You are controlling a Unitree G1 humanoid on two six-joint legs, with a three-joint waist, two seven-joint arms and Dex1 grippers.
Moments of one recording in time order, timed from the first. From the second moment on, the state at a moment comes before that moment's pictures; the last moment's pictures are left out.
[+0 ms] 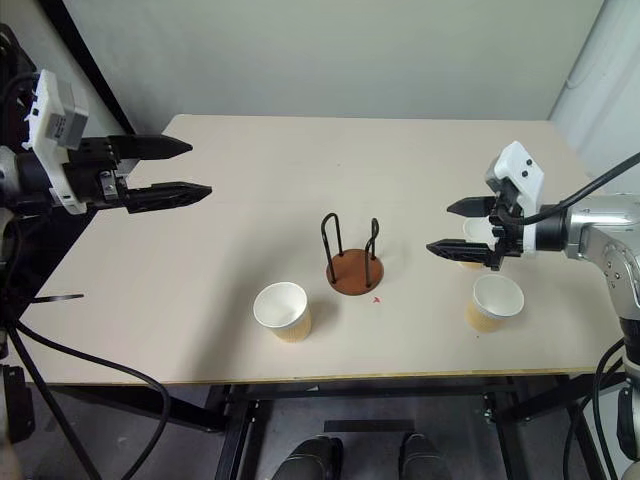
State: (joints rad) left arm -0.85 1.05 0.15 0.23 -0.50 0.57 -1.26; right arm -0.73 -0.95 -0.01 -0.18 0.55 0.89 1.07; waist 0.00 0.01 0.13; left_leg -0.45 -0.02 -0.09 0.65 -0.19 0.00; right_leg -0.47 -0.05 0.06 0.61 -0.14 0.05
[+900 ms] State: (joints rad) left arm -0.96 1.05 0.02 0.34 -0.37 0.44 -1.48; right arm -0.77 -0.76 0.17 -0.12 0.52 1.01 0.89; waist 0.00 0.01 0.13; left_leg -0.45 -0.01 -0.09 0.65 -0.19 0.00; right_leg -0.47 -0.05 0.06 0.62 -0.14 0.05
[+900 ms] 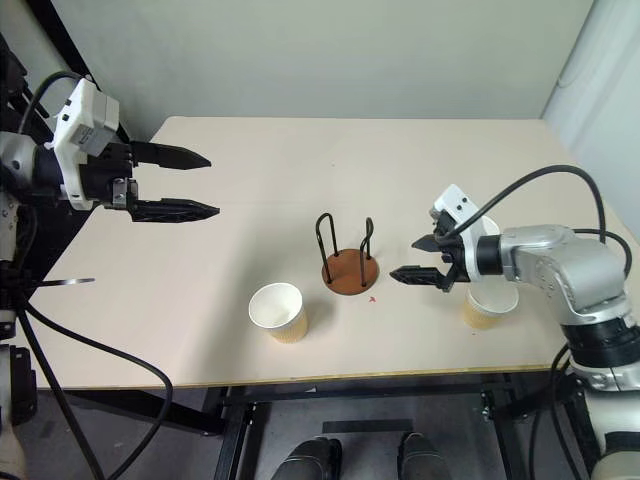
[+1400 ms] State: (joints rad) left arm -0.84 1.09 0.12 0.23 -0.41 0.49 -1.42; right arm -0.87 -0.66 0.27 0.00 0.39 0.93 0.94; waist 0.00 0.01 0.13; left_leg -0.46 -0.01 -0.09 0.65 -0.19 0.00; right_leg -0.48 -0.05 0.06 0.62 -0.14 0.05
